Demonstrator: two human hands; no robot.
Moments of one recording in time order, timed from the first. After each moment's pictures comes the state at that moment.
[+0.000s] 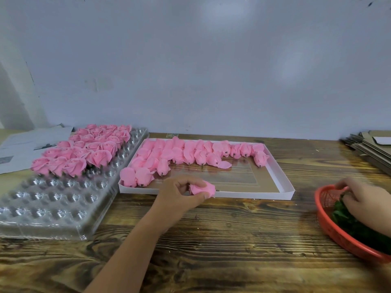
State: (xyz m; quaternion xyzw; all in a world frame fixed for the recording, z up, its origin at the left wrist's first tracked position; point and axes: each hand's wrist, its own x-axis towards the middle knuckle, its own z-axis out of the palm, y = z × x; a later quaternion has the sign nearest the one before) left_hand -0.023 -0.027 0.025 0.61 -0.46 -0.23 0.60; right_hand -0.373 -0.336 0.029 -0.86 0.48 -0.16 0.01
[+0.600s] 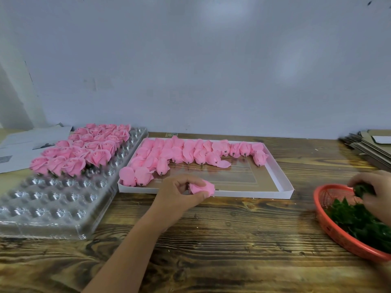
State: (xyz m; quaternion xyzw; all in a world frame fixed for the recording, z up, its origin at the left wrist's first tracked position) left_hand -0.022 -0.029 0.021 0.62 -0.45 -0.23 0.60; right_hand -0.394 -0.360 0.032 -0.86 0.46 -0.24 -0.06
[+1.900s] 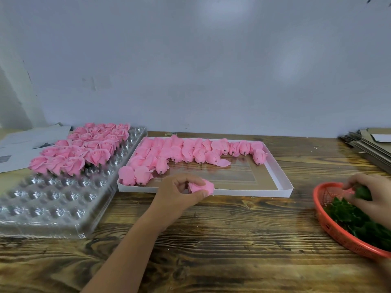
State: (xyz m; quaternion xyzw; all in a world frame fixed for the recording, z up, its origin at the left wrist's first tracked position) left_hand -0.024 -0.028 0.024 0.62 -0.45 -0.23 0.60; right_hand -0.409 -0.359 0.028 -0.88 0.43 -0.20 0.02
